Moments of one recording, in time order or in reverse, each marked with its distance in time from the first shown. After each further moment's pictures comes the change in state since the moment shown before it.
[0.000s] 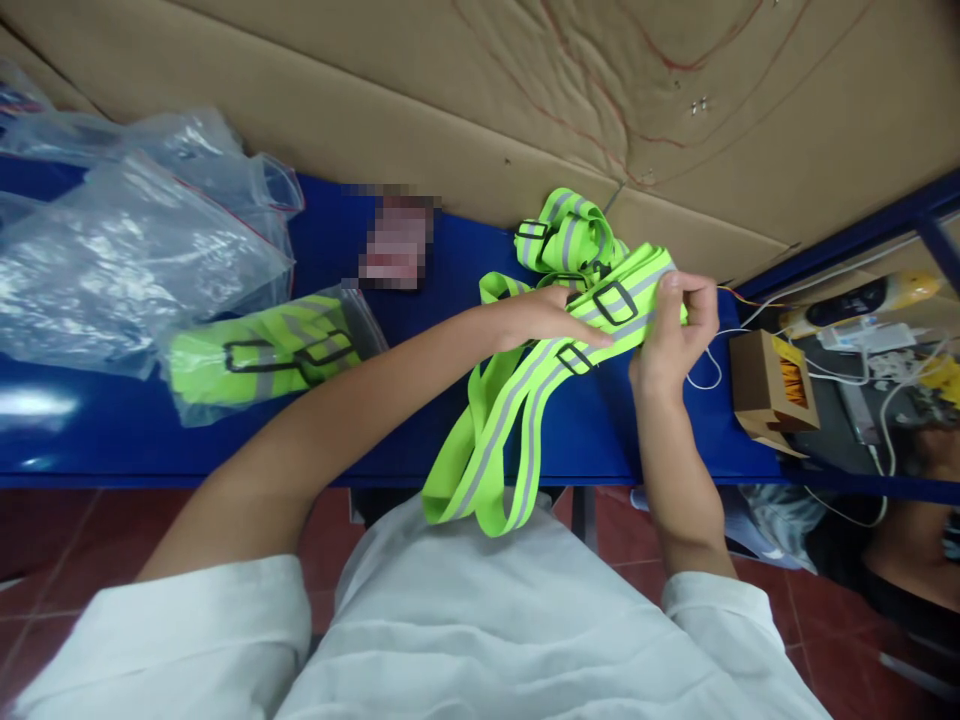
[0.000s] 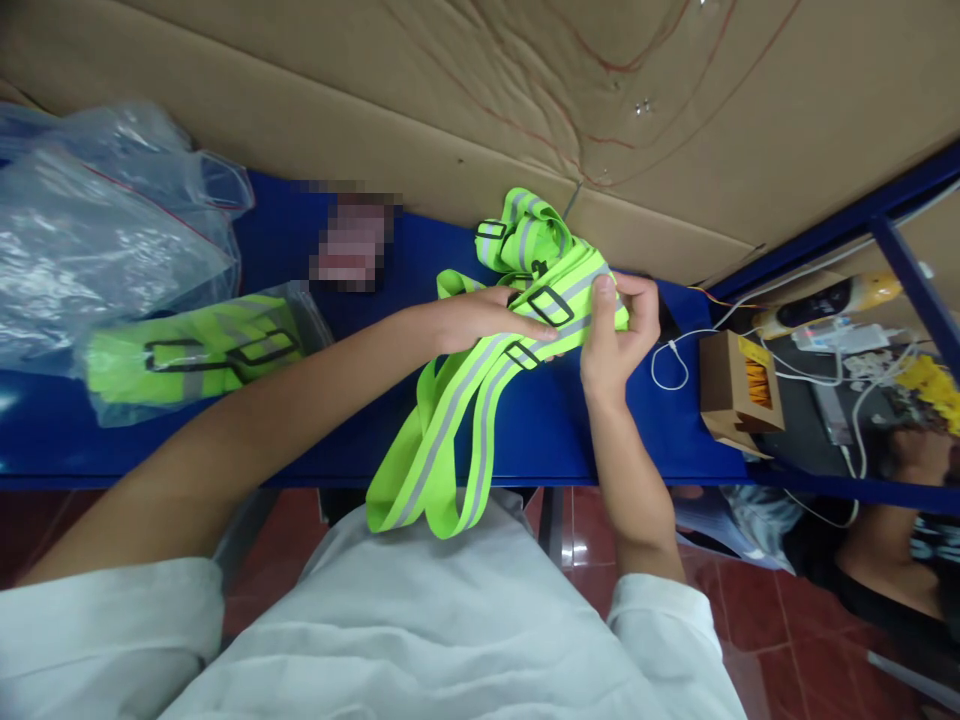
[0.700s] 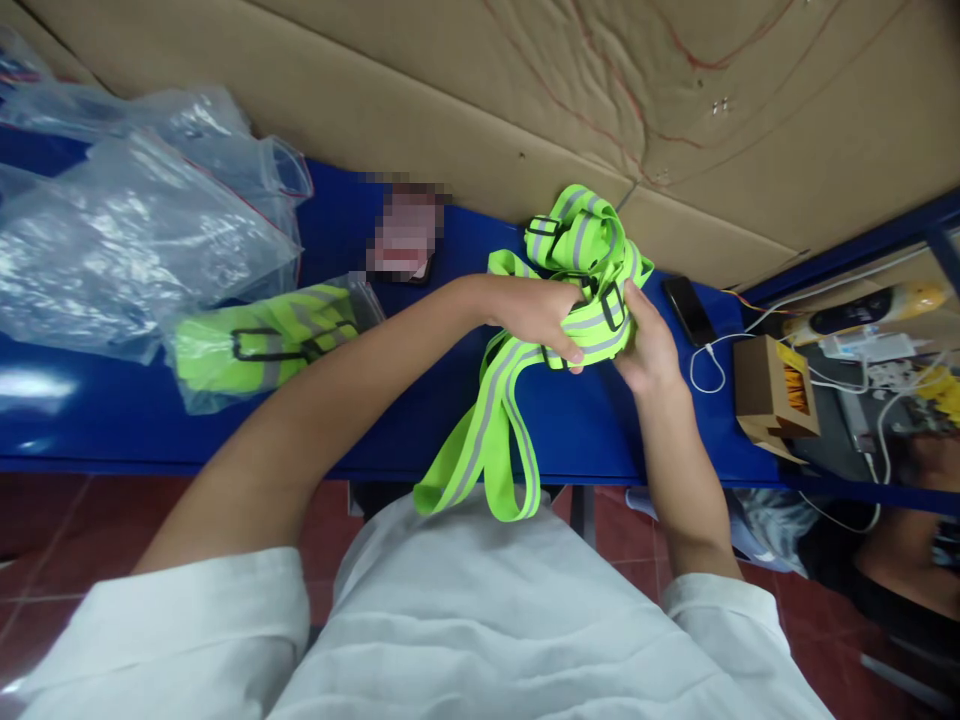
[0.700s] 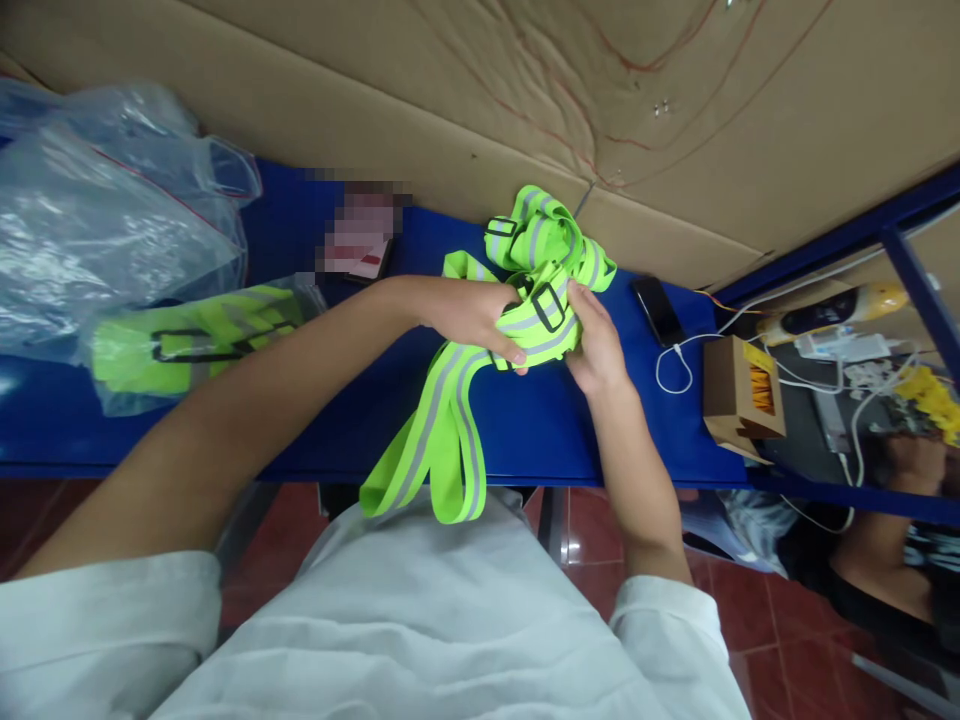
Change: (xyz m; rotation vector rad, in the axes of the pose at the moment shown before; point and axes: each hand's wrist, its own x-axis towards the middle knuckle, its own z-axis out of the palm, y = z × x) left_hand -0.009 0.014 -0.034 0.482 -0.372 0.122; right_hand -0.002 0.020 0.013 0.307 -0.382 0.559
